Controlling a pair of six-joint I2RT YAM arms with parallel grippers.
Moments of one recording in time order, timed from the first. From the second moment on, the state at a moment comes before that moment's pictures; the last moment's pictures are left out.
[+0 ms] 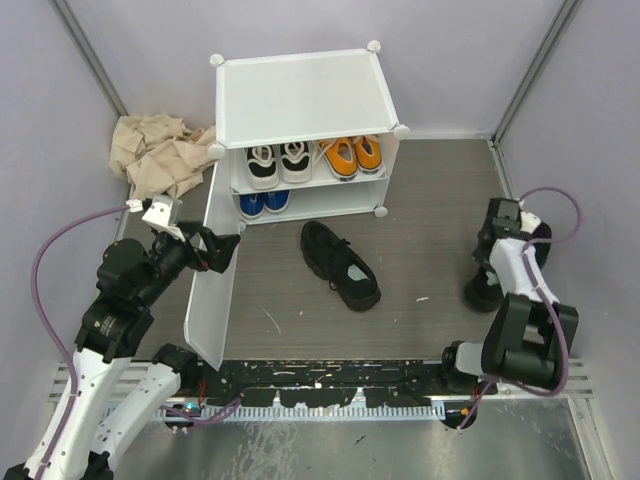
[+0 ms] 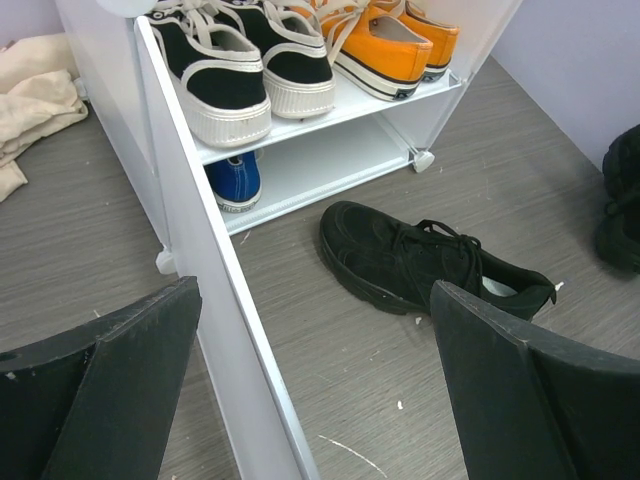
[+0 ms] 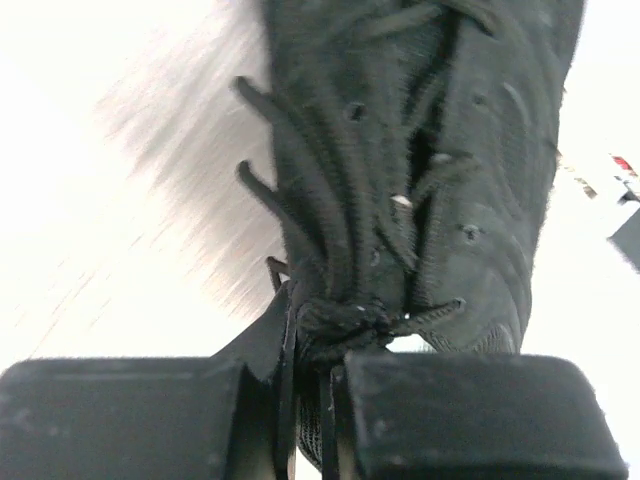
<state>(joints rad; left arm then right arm) -0.35 0.56 0.87 -0.44 0.14 -0.20 -0.35 1.38 0.84 -0.54 0.37 0.43</state>
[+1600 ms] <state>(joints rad) -0.36 0.67 0.92 -0.45 0.06 -0.19 0.62 1.05 0.66 -0.37 0.03 0.40</state>
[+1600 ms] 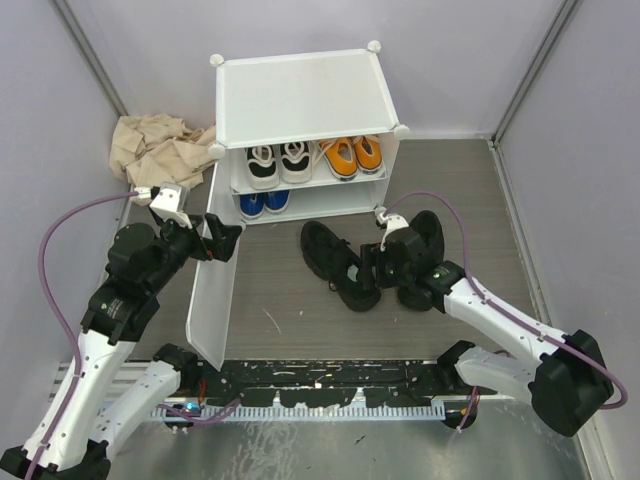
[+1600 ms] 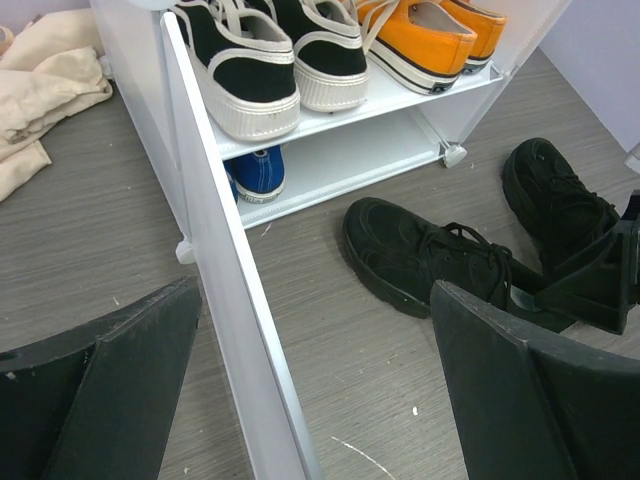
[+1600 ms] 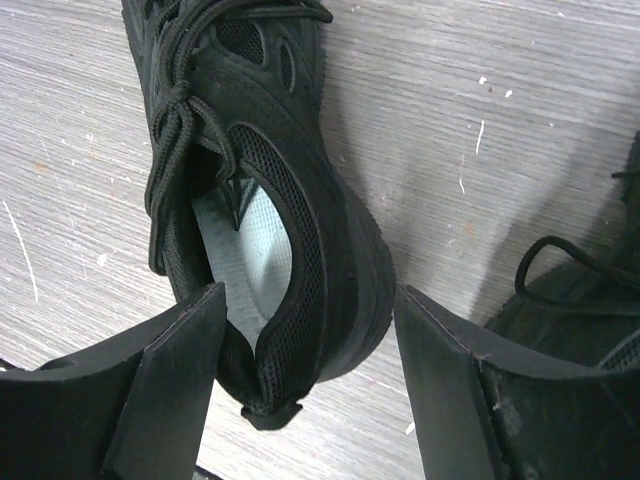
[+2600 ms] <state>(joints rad) -0.36 0.67 0.92 -0.45 0.04 -0.19 0.80 1.53 0.83 -0.19 0.50 0.72</state>
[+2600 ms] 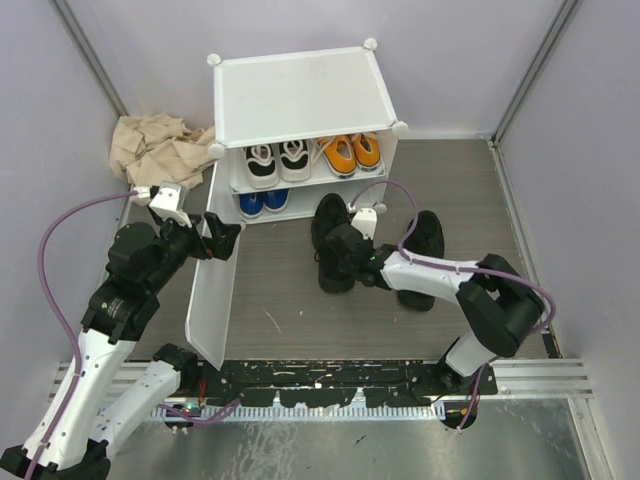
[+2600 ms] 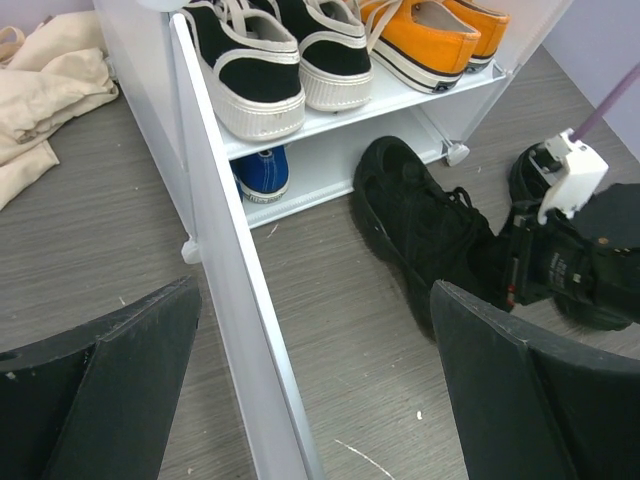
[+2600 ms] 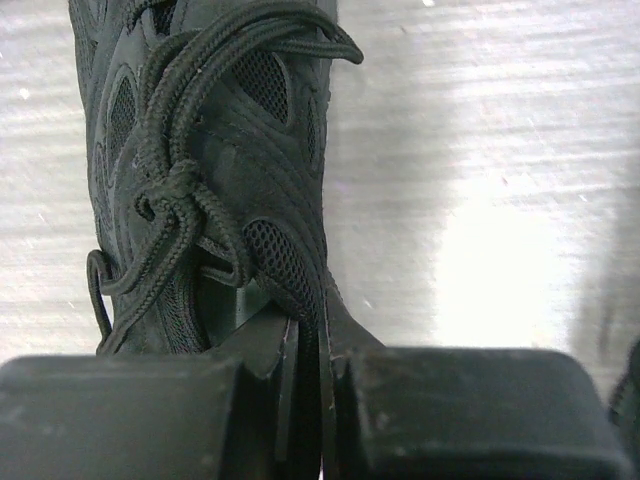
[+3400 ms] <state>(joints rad) -0.36 0.67 0.91 -0.45 0.04 -0.19 0.75 1.53 0.85 0.01 0.43 0.67</state>
